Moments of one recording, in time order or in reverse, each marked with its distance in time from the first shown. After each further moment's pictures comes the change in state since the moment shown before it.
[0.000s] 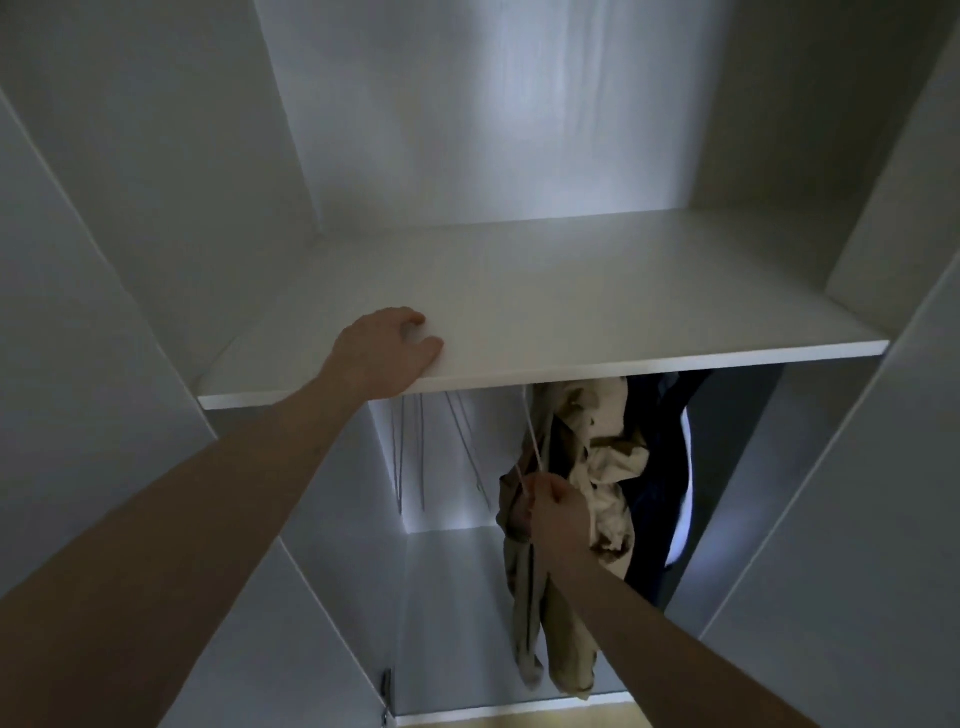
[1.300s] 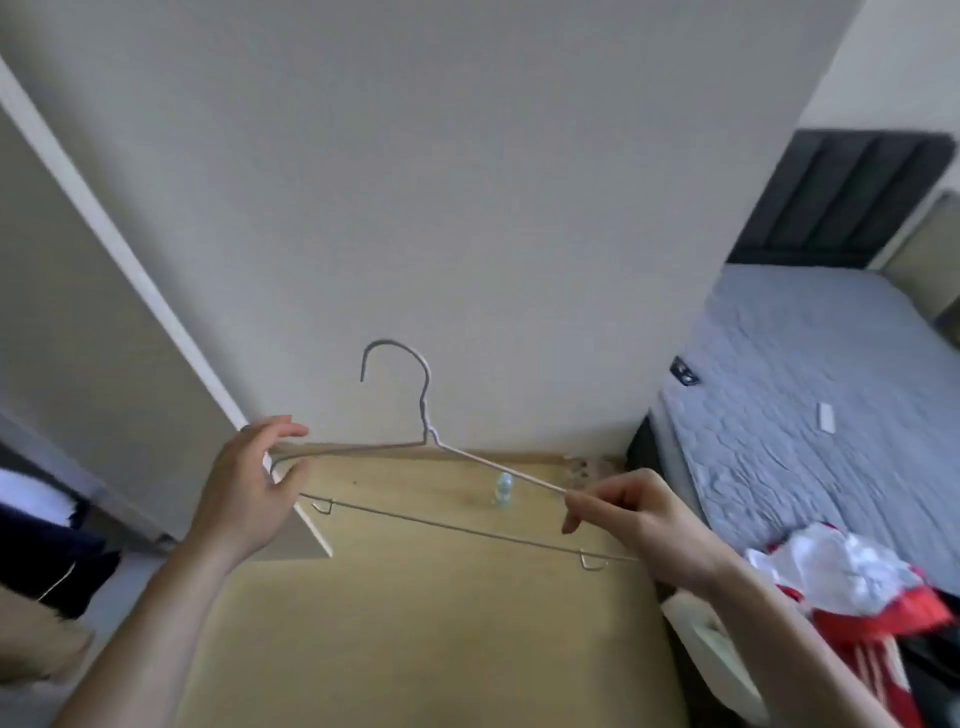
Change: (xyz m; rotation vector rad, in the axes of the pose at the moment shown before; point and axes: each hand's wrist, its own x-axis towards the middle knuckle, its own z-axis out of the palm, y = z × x) left_hand -0.651 0.293 0.157 -0.552 -0.703 1.074; right_hand -0.863 0.117 -0.403 -0.221 0.797 0.179
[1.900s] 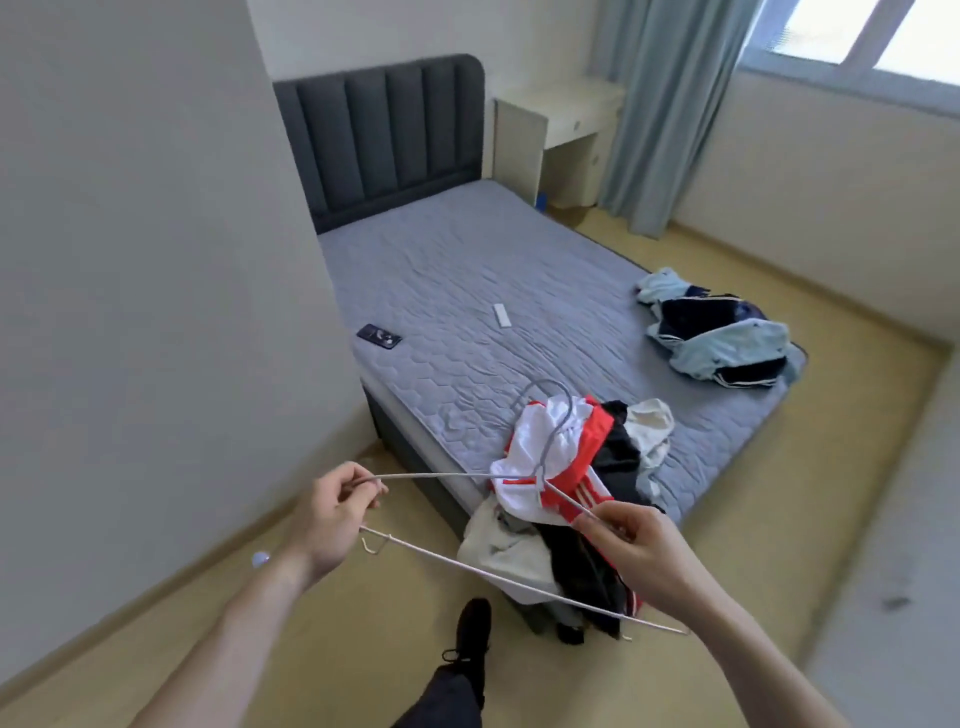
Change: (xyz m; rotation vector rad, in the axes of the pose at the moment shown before) left_hand -0.007 0.339 0.387 -0.387 -0.901 0.119; right_hand -0.222 0.234 -0.184 0.043 0.845 0.483
